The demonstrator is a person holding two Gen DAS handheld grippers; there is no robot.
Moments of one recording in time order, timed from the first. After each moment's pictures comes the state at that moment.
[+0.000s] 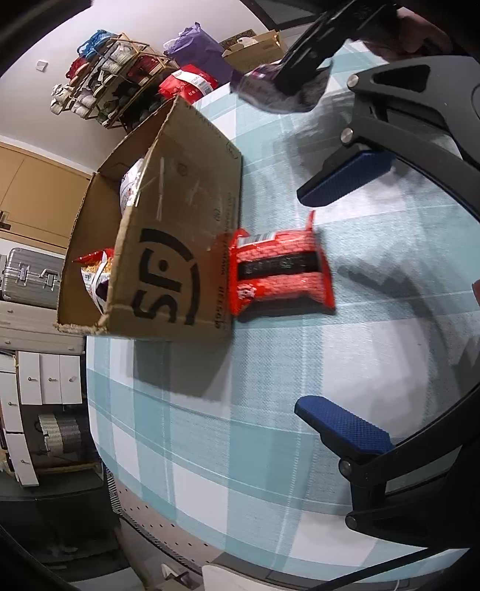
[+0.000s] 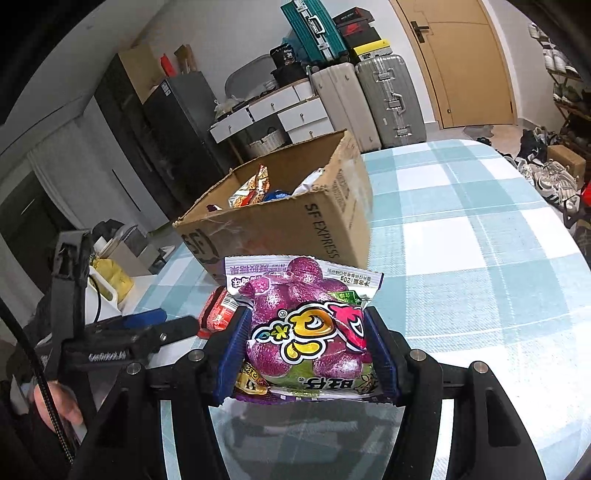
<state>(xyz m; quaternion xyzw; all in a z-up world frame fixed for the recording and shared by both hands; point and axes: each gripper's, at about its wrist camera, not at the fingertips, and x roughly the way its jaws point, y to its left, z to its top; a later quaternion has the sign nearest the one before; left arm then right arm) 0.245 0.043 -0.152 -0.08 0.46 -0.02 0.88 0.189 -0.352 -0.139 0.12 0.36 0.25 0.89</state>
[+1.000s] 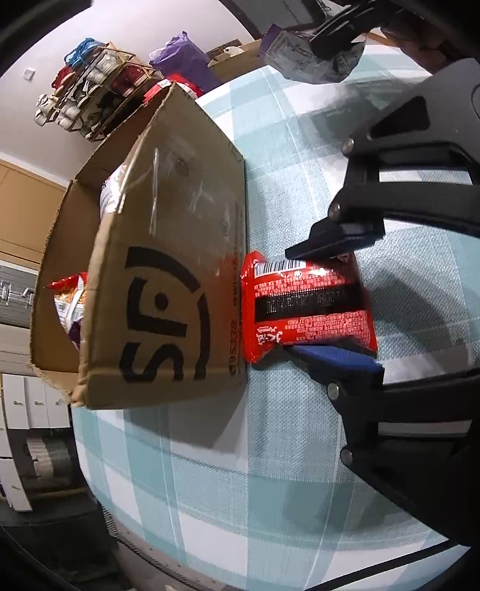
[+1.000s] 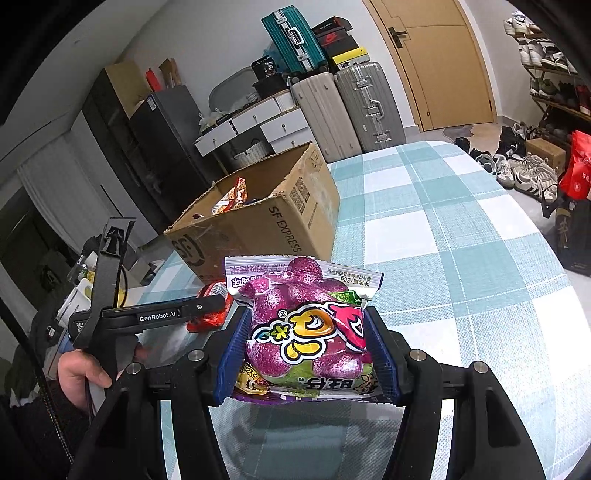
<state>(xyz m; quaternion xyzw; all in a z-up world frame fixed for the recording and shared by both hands) 0.288 0.025 -0.170 -0.08 0.48 -0.06 0.87 0.158 -0.386 -0.129 0.14 0.36 0.22 0.90</state>
